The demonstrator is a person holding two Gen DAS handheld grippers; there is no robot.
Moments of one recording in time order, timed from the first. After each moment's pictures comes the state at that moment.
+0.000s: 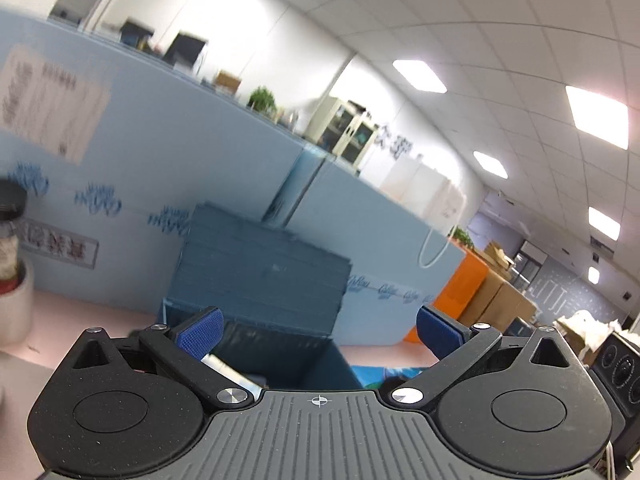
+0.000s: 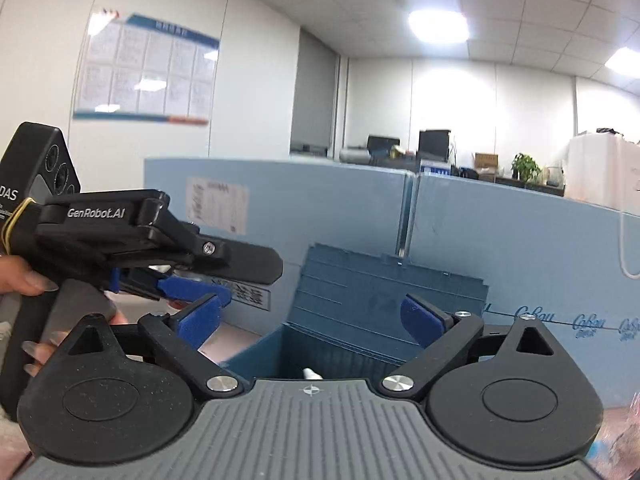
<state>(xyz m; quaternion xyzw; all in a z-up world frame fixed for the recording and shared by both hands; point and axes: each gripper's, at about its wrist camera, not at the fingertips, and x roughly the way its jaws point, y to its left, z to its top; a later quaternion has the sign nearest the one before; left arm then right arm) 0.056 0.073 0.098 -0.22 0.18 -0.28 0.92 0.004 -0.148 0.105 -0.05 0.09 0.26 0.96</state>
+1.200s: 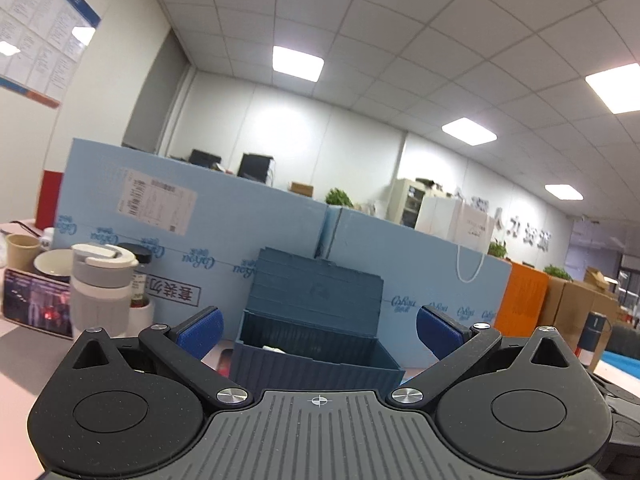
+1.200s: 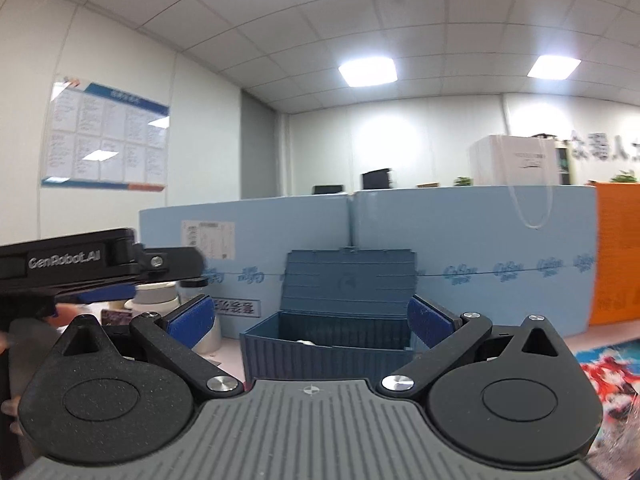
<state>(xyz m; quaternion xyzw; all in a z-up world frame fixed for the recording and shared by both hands) -0.127 0.028 0.076 -0.13 0.04 -0.10 0.99 -0.141 -0.187 0.063 0.03 0.02 0.15 0.99</state>
